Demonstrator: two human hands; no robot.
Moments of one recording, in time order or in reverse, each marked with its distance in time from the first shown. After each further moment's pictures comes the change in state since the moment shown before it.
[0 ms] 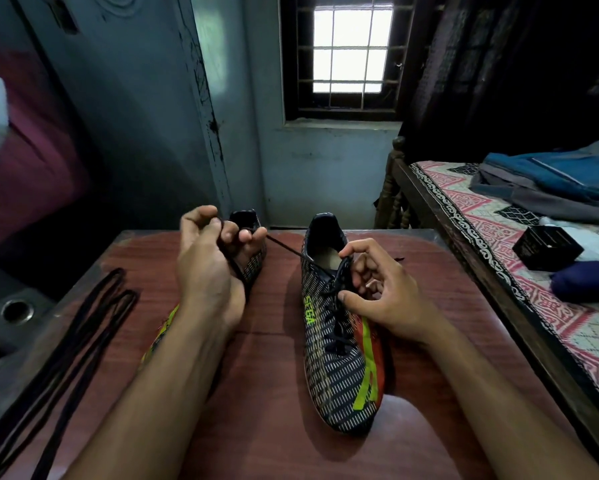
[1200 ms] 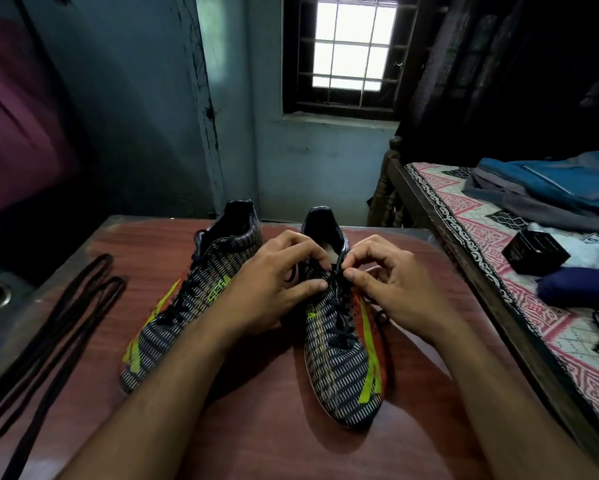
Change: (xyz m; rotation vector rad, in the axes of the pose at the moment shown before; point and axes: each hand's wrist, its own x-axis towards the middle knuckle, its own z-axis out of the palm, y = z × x) left_hand -0.002 -0.035 -0.020 1.239 -0.881 0.381; right_hand 0.002 -0.016 -0.013 -0.043 -0.007 -0.012
